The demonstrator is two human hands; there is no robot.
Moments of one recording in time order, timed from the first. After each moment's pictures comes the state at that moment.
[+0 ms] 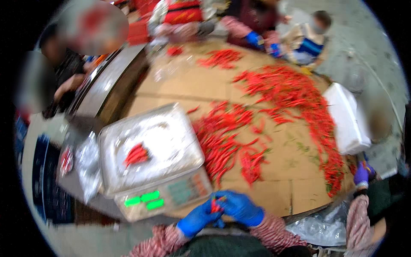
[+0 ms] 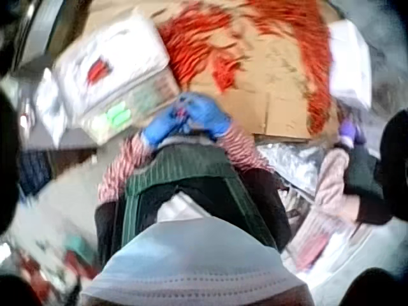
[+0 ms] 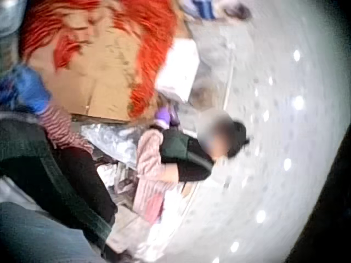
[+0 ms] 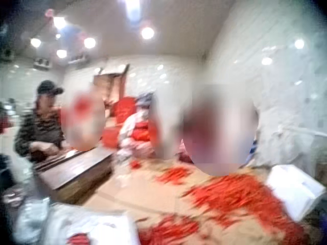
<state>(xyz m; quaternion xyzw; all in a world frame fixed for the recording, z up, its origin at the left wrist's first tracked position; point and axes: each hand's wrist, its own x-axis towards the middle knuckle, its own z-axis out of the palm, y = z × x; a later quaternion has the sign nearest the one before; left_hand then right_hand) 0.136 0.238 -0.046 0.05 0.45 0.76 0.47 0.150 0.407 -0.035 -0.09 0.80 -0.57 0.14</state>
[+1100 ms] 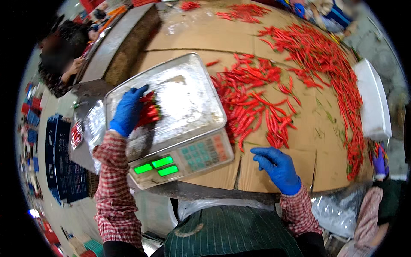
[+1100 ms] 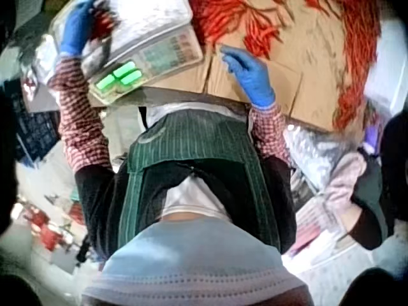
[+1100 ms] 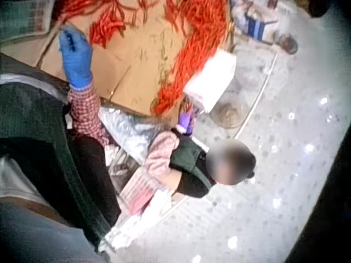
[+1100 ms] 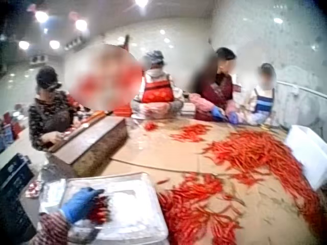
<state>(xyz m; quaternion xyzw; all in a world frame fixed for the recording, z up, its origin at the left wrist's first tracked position) -0.049 0.054 -0.026 0.25 0.95 0.16 -0.10 0.138 0.424 -0.020 0.02 0.80 -0.59 0.07</state>
